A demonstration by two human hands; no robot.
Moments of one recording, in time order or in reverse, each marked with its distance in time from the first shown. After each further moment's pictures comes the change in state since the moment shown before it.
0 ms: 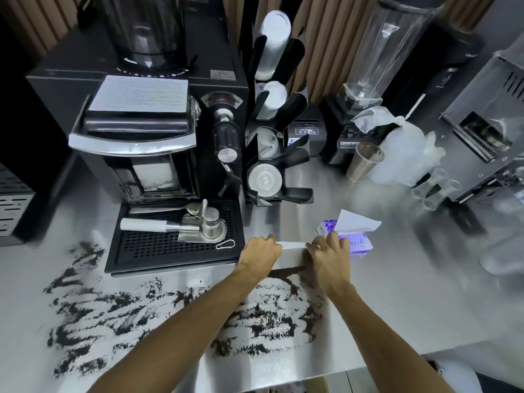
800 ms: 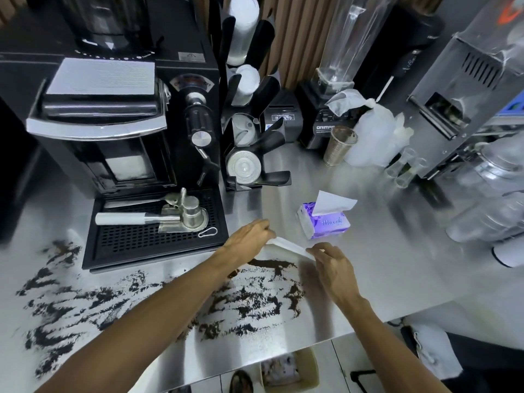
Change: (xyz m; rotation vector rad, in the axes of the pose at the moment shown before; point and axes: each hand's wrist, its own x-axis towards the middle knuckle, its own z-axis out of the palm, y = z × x) left_hand 0.008 0.000 0.022 -0.303 0.105 0.221; right_hand -0.075 0.029 -0.007 0.495 -0.063 0.148
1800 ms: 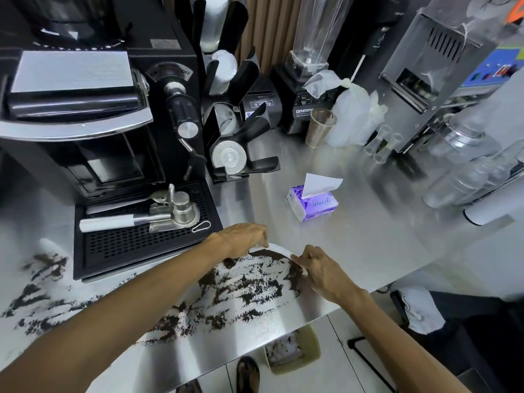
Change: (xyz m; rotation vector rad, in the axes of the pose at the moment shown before) left_hand -0.009 -0.013 -0.014 -0.069 -0.413 0.280; right_hand -0.037 -0.034 -0.015 -0.039 -0.388 -0.087
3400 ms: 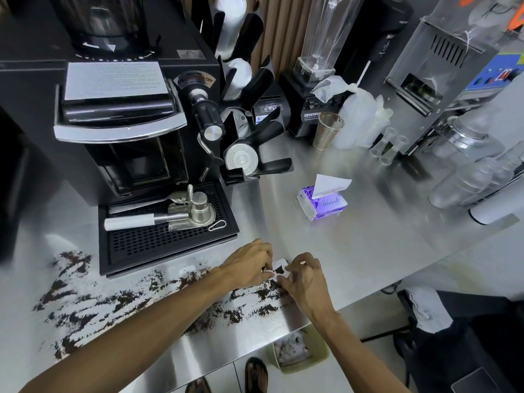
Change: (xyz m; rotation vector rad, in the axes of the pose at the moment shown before) left_hand -0.041 0.017 0.054 -0.142 0.330 -0.049; right_hand 0.002 -0.090 0.029 0.327 0.253 0.409
